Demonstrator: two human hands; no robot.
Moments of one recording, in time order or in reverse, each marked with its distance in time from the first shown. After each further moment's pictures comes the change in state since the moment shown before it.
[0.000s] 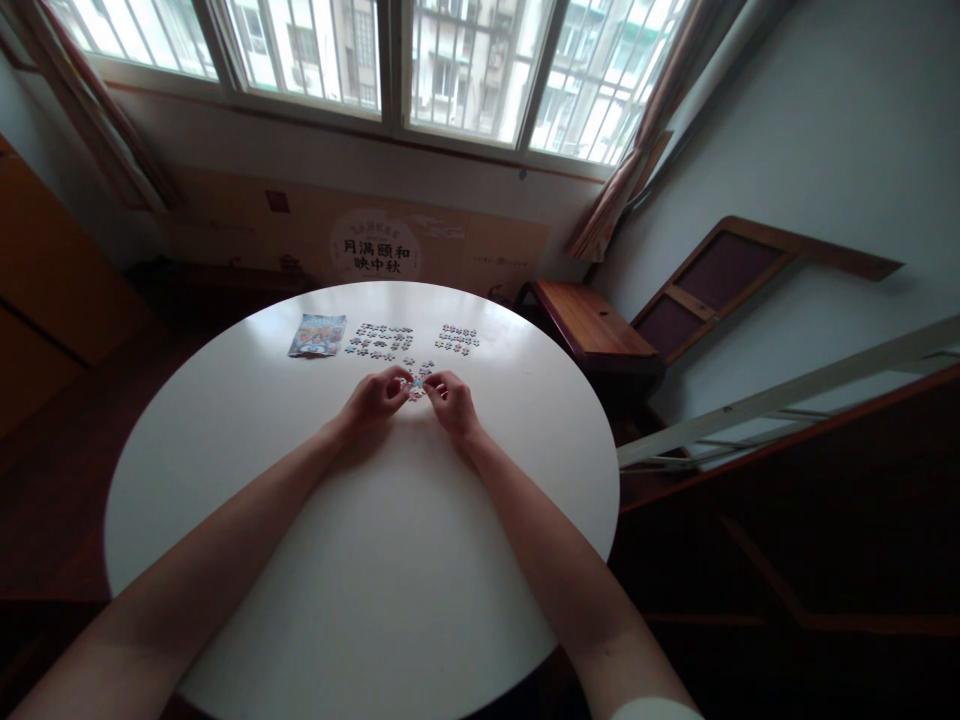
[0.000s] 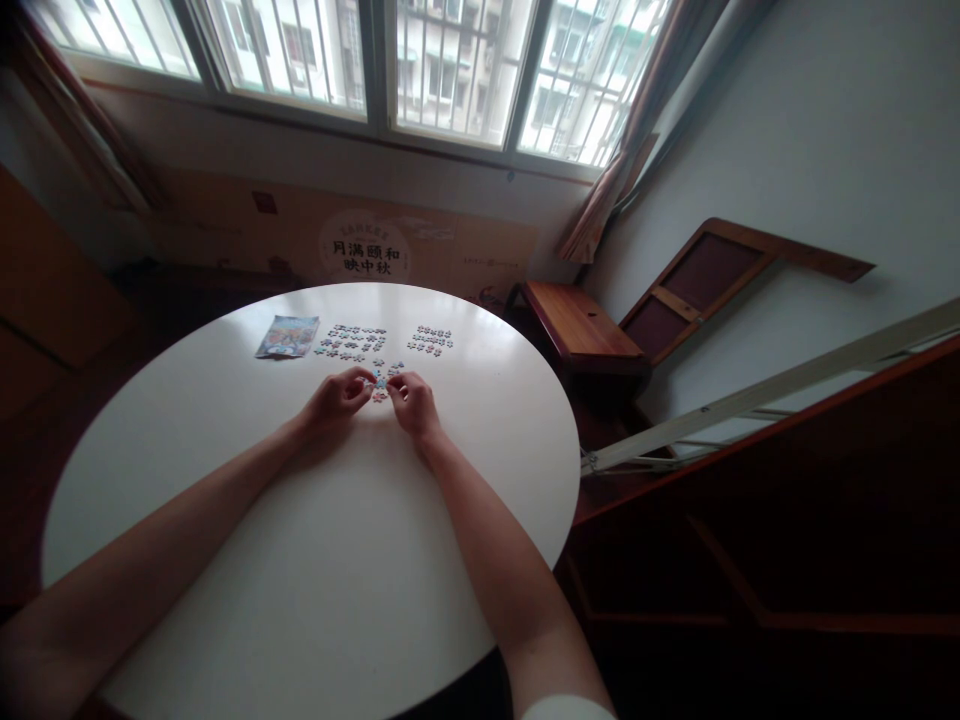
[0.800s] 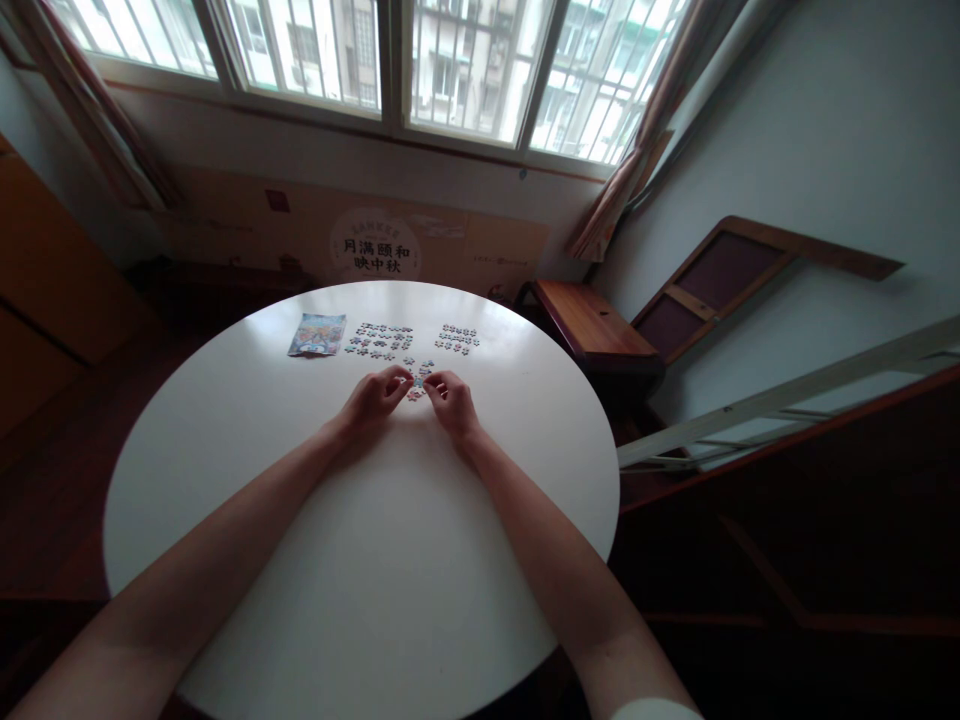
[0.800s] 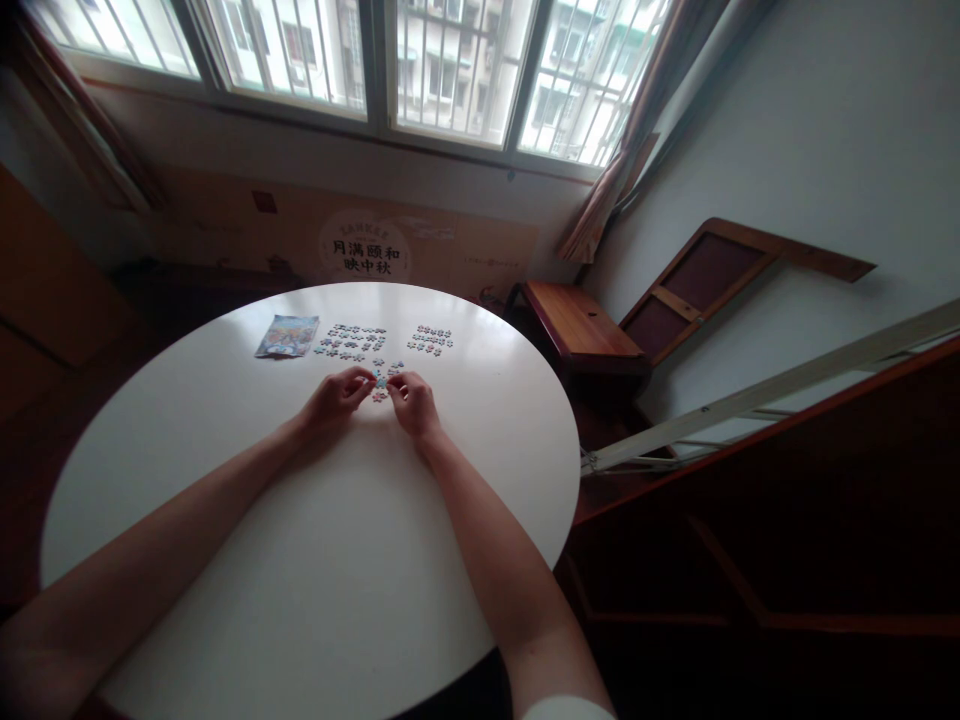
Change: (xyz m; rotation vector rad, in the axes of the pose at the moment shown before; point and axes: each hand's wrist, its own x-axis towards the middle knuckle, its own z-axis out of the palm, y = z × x) left_hand 0.000 -0.005 0.002 -0.001 0.003 -0.005; right_hand 0.000 0.001 0.000 0.002 0.003 0.017
